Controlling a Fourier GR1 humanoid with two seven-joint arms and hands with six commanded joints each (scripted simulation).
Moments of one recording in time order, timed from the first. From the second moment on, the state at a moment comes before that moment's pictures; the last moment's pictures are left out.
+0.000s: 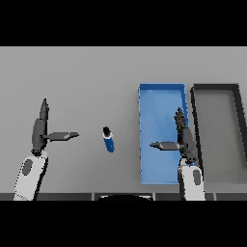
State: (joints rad) left arm -0.11 0.43 -0.16 -1.48 0.24 0.26 0.01; right arm 0.00 0.00 0.00 -1.57 0.00 0.00 0.00
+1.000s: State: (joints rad) left arm -0.03 0.64 -0.30 -1.56 0.23 -0.16 -0.16; right arm 0.09 -0.13 0.09 -1.69 0.13 0.07 -0.08
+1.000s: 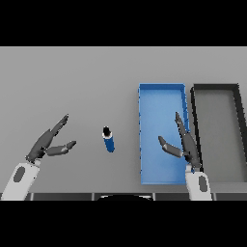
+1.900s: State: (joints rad) left arm -0.14 0.43 -0.53 -1.53 0.13 -0.23 -0.01; right arm 0.11 -0.12 0.09 -1.70 0.12 0.07 -0.10
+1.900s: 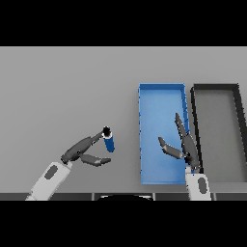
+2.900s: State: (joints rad) left arm -0.22 0.17 -0.54 -1.31 0.11 -0.16 -0.19; right arm 0.11 -0.13 0.08 -1.71 0.11 0.09 -0.10
